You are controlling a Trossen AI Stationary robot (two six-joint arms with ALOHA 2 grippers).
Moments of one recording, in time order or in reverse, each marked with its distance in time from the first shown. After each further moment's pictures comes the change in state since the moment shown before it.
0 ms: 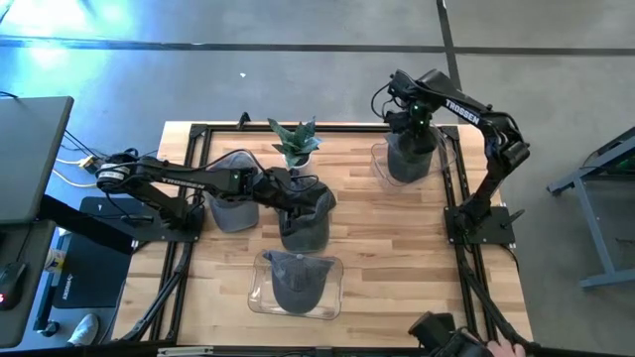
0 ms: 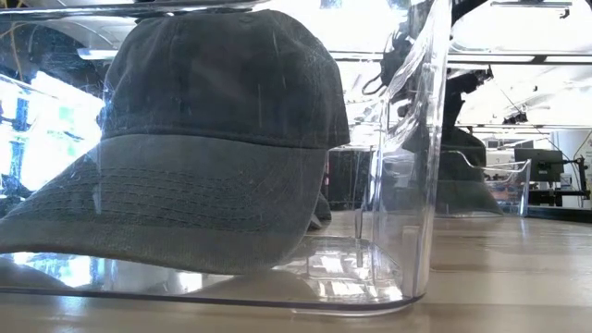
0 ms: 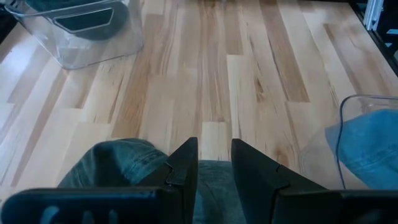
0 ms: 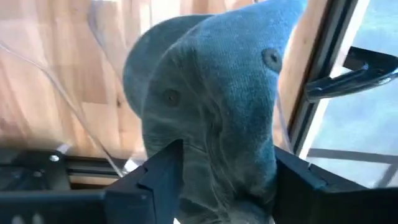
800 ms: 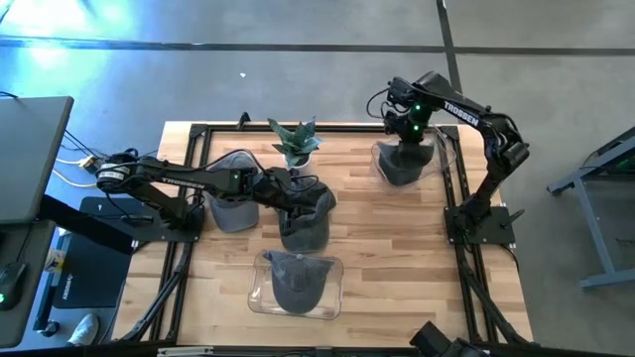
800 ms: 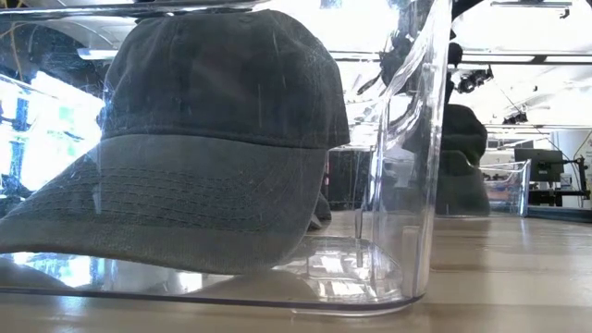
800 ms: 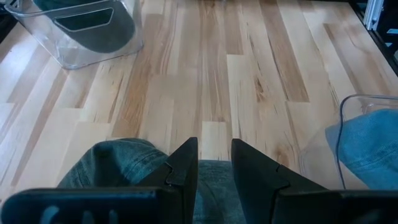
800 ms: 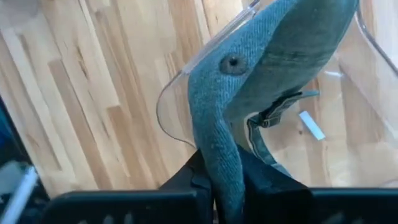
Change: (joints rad) left arm 0.000 0.000 0.000 -0.001 -0.001 0.000; right arm 0.029 -0.006 0.000 -0.127 -0.403 0.383
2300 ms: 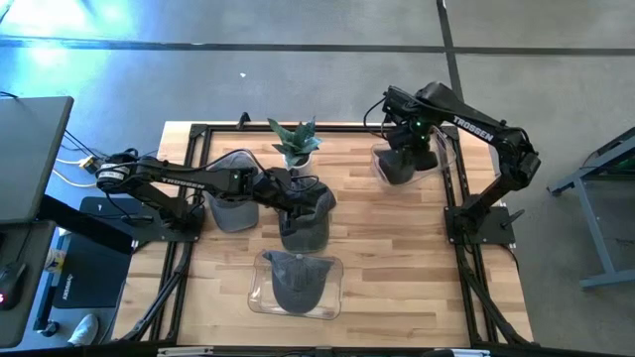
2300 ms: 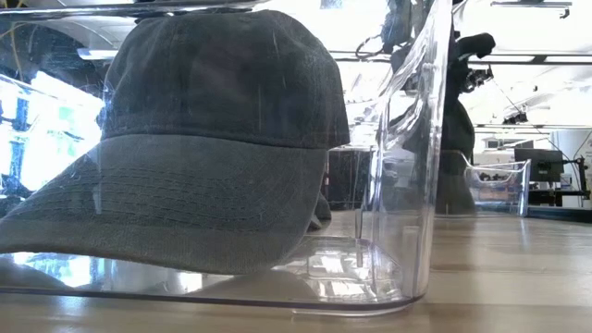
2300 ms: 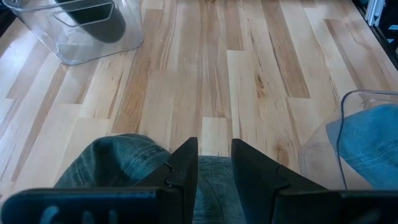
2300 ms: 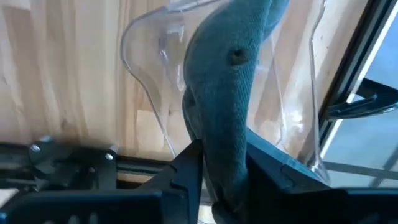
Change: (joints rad) left arm 0.000 -0.001 0.001 -0.016 0.000 0.000; right arm 0.193 -0.130 0.000 0.000 0.386 -0.227
